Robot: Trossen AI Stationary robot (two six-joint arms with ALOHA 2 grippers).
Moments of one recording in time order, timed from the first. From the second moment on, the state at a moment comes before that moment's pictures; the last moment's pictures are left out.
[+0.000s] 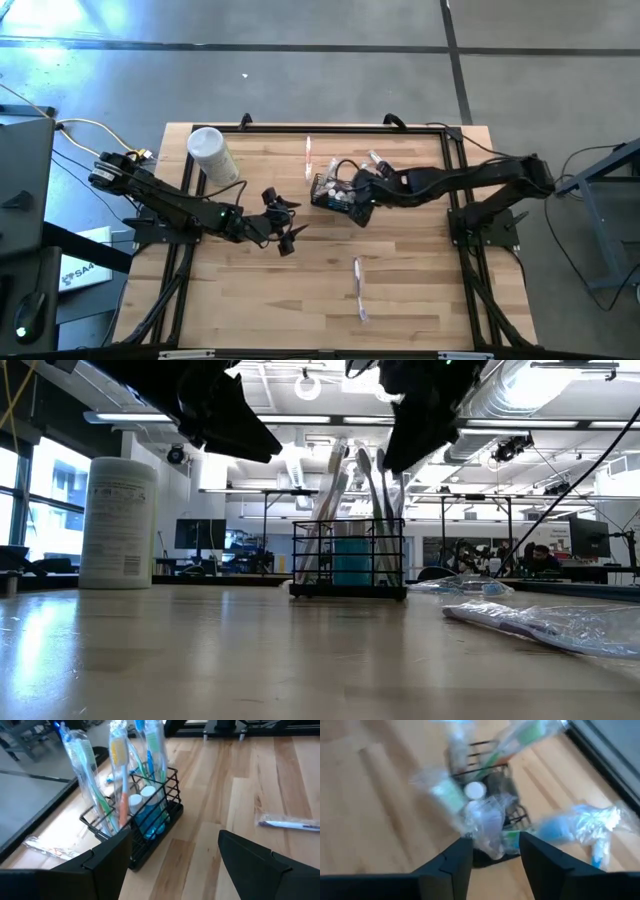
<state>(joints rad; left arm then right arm) -0.31 1.33 0.75 0.11 -0.68 -0.19 0.04 1.48 1.19 -0.69 0.39 0.45</state>
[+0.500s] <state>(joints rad) -0.31 1.33 0.75 0.10 -0.66 -0.21 0.01 1.31 1.19 -1.21 0.30 0.65</state>
